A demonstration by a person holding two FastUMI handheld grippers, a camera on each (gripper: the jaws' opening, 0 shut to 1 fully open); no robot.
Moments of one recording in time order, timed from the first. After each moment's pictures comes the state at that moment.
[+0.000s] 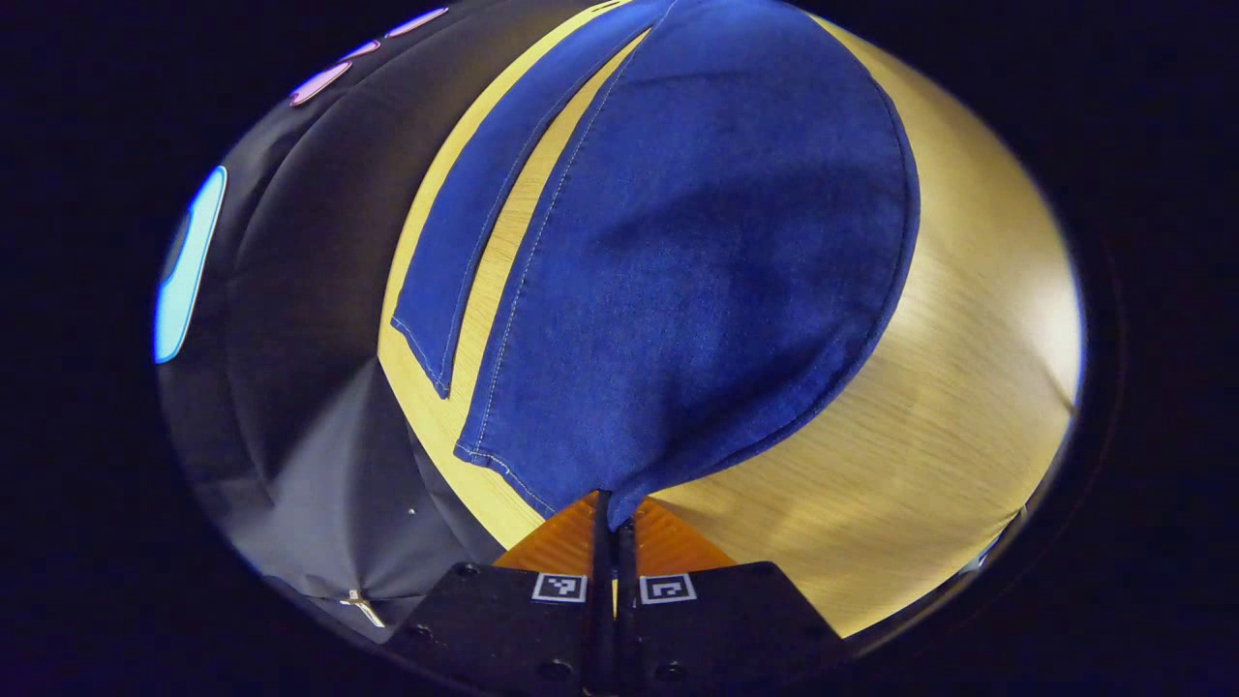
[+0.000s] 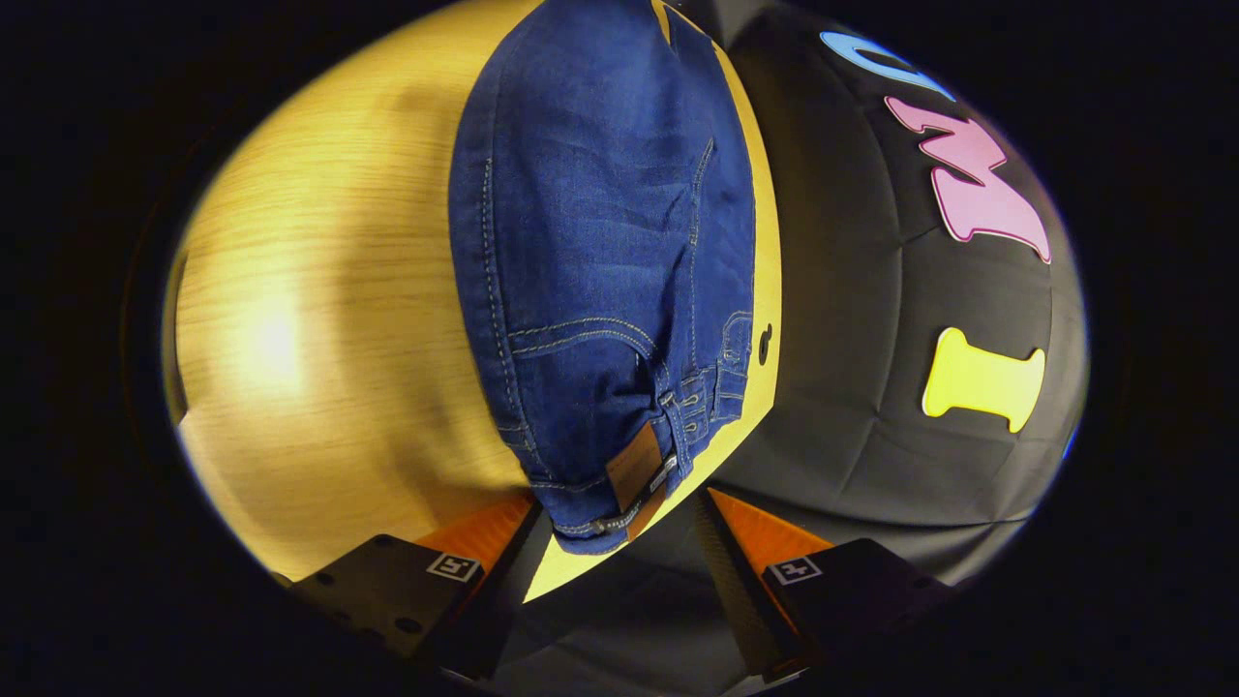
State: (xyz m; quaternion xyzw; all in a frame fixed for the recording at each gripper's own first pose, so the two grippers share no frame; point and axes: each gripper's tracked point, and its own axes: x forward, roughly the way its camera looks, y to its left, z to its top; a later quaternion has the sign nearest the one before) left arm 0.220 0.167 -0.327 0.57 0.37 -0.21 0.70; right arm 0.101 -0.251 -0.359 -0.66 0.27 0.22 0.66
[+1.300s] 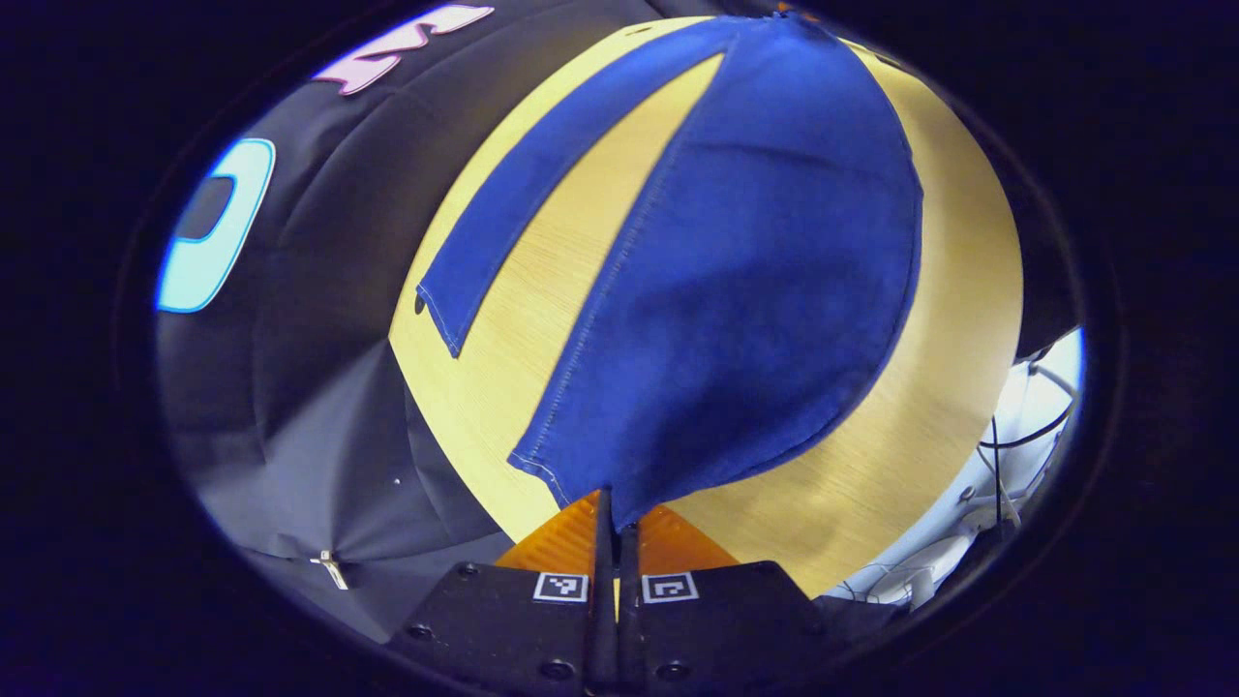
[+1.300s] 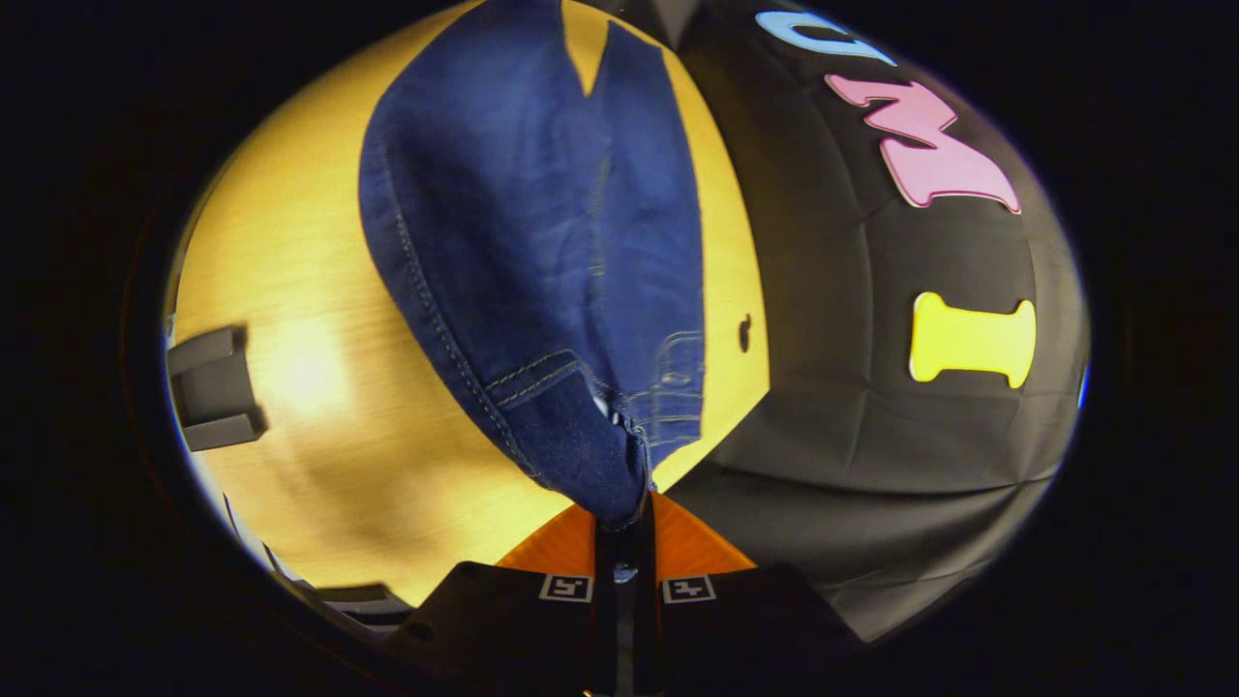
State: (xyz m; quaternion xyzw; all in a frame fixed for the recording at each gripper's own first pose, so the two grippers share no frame) left arm 0.219 0.146 -0.264 0.49 0.38 -0.24 0.74; right arm 0.151 -0.227 -0.285 -0.59 0.28 0.21 0.73
